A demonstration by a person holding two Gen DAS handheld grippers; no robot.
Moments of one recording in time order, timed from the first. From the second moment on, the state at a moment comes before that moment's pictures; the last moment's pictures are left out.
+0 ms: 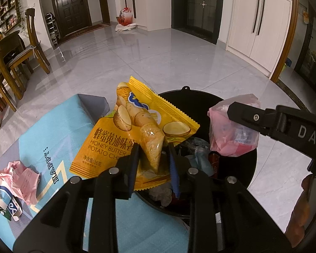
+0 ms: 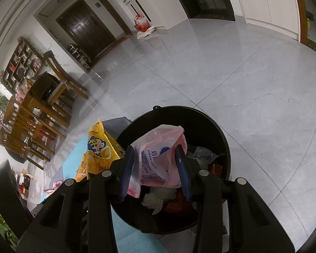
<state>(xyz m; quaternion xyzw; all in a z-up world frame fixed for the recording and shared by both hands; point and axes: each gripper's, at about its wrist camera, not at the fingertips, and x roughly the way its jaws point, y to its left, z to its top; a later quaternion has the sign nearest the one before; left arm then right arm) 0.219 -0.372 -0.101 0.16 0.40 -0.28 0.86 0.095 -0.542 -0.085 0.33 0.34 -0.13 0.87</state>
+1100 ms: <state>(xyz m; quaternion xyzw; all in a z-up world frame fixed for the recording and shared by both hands) 0.201 -0.351 -0.079 0.13 0.36 -0.28 0.88 0.089 -0.537 -0.084 0.35 0.33 -0.13 0.87</state>
